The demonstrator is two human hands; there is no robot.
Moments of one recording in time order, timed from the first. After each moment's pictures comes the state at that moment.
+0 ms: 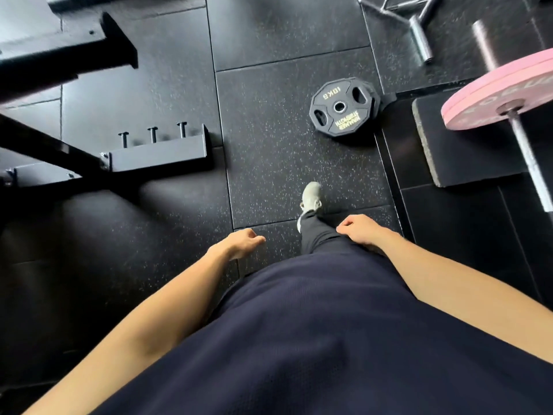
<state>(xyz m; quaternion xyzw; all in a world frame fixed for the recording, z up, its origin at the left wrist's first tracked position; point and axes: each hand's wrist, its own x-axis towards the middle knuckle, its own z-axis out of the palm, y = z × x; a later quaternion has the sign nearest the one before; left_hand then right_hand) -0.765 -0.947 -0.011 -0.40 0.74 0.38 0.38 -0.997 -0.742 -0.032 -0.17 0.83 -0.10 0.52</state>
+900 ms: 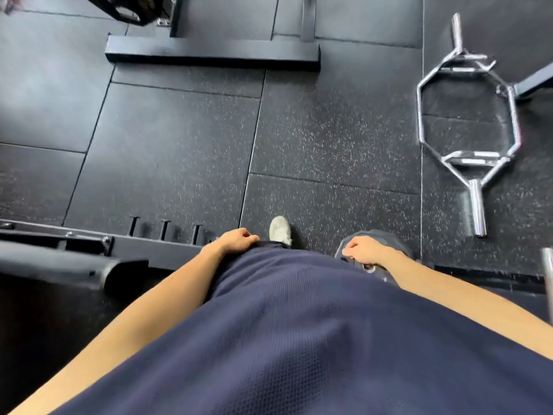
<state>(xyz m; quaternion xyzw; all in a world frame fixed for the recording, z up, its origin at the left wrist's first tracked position) -1.147 -1.492 -0.020 -0.50 0.69 0.43 0.30 -1.425 -1.314 -0.021 -0.29 0.78 0.06 0.55</state>
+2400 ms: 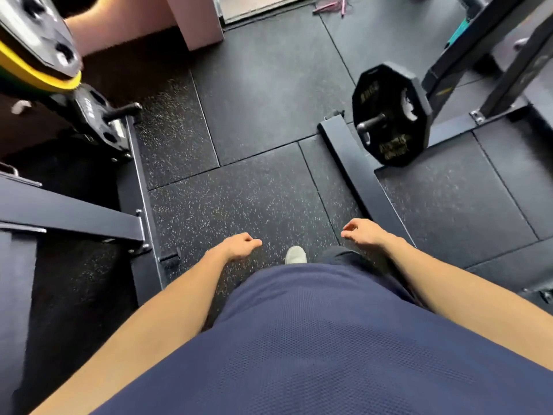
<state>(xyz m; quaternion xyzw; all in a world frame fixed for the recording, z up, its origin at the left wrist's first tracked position) -1.052 -2.219 -0.007 -0.78 0.30 0.54 0.04 -1.311 -2.419 -0.003 -0.73 0.48 0.25 0.41</state>
